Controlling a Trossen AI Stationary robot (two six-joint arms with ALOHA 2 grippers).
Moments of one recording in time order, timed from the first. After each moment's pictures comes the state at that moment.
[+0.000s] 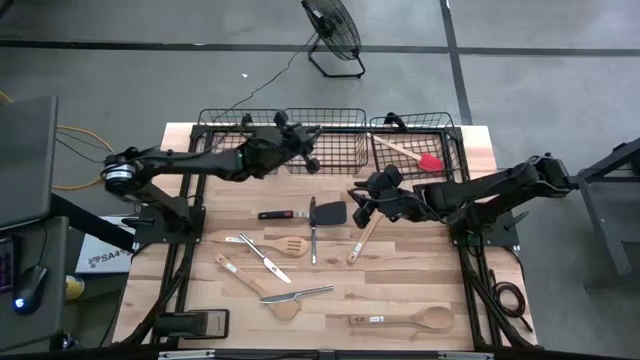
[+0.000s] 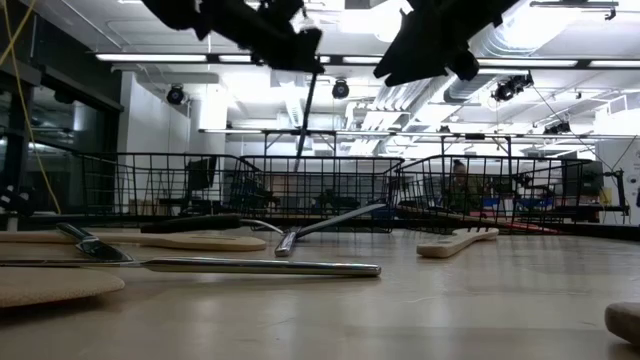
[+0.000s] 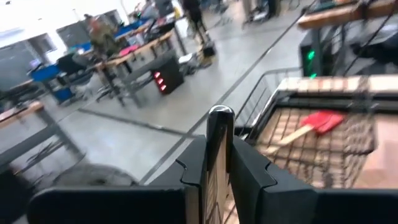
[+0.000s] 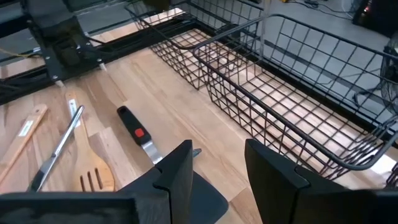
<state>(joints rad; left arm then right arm) 0.26 1.47 1.03 0.37 -0.49 0.29 0.14 1.32 0.91 -0.18 0.63 0.51</state>
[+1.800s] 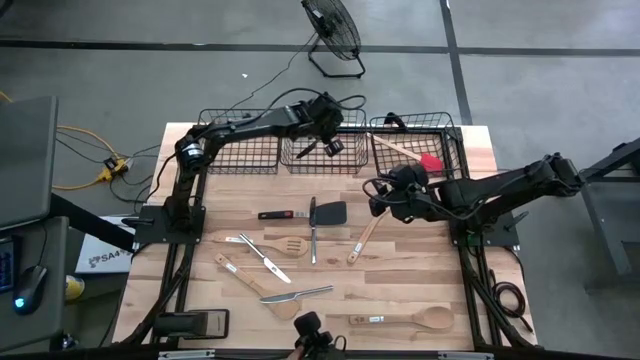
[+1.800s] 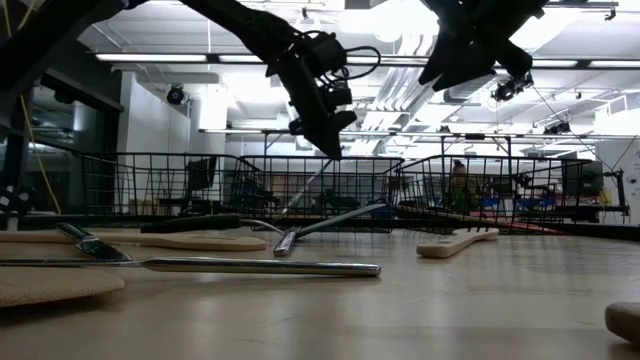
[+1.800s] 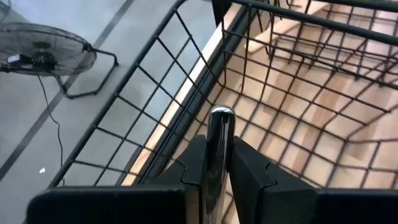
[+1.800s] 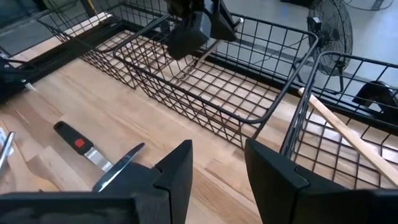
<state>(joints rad) 0.49 2.03 1.78 -0.54 -0.22 0.09 0.17 1.20 0.91 -0.54 0.83 0.85</state>
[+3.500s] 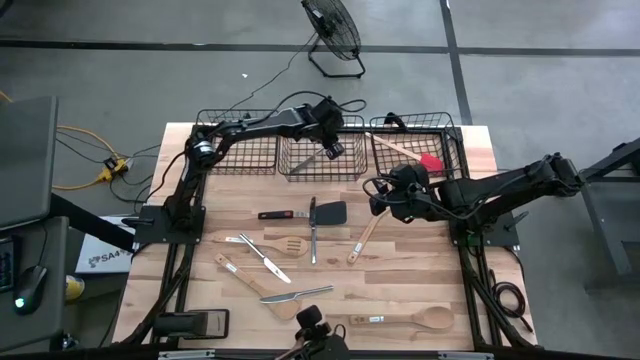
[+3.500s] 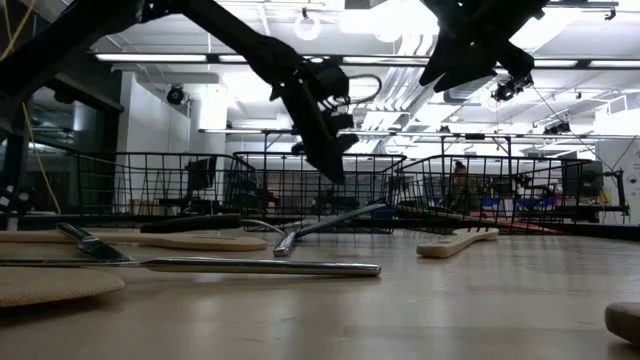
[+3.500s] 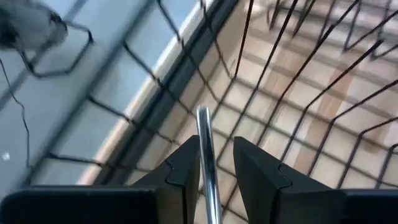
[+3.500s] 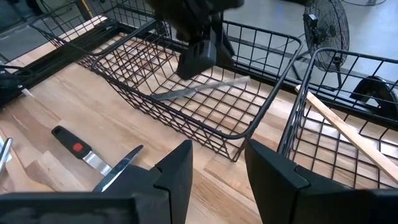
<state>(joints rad) 0.52 2.12 1.78 -0.50 -0.14 0.07 0.17 1.20 0.91 -0.55 0.84 0.88</state>
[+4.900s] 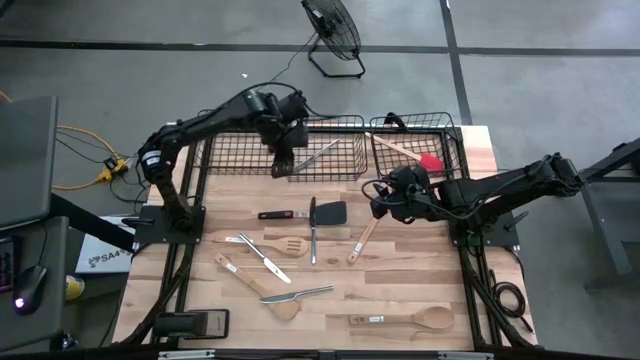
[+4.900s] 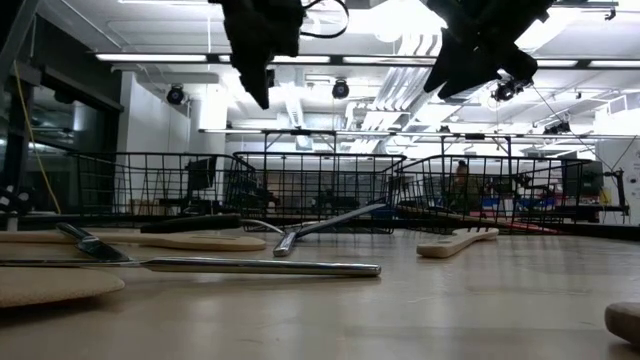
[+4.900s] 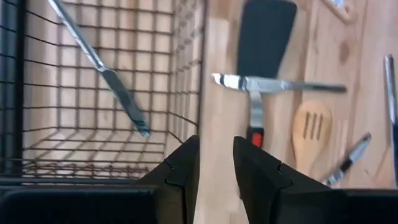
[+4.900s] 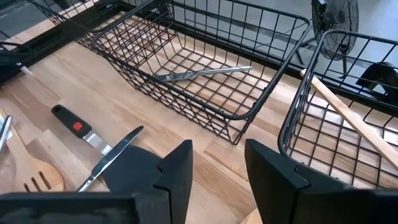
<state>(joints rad) 0.45 1.73 1.78 -1.30 0.21 0.34 0.17 1.20 0.91 -0.60 0.78 0.89</state>
